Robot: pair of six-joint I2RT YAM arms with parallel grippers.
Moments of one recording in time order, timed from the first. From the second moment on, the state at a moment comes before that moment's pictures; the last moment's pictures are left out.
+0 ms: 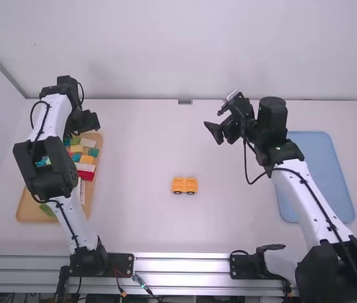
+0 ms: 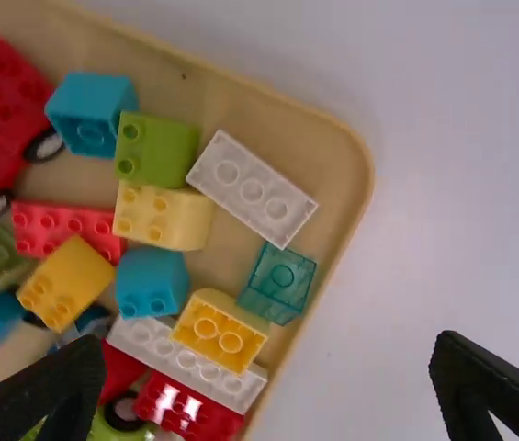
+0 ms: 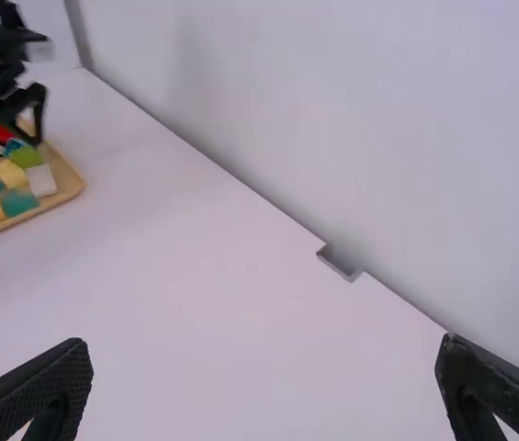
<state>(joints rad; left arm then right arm) 0.27 2.11 1.89 -1.14 -0.10 -0.20 0.18 1.34 1.05 -0.14 -0.53 -0.35</state>
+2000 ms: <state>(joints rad) 0.37 2.11 1.52 -0.91 0.01 -0.90 0.17 1.34 1.05 -0.14 -0.33 -0.37</state>
